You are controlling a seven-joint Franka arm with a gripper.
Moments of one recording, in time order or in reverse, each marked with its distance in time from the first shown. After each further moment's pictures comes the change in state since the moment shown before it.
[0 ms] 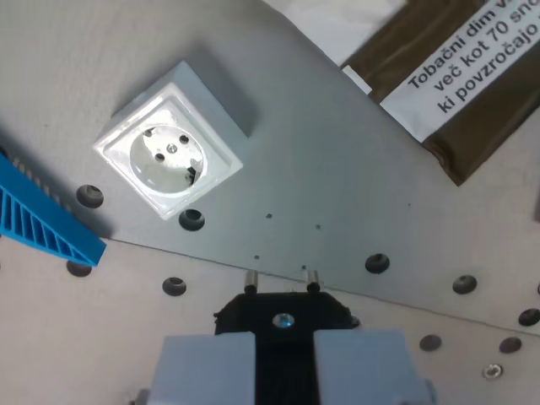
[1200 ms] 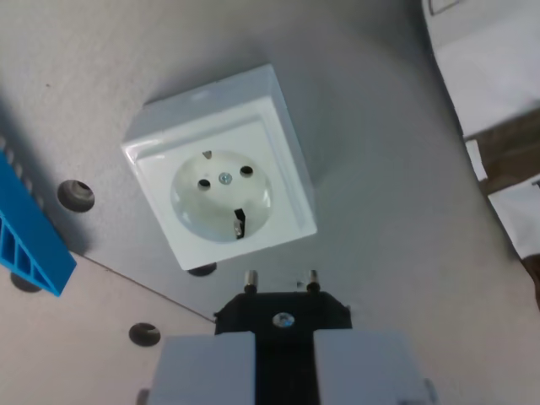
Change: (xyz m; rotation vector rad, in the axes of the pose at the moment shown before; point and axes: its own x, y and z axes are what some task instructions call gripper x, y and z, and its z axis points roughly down) arm -0.009 -0.040 0.086 0.000 0.000 -0.317
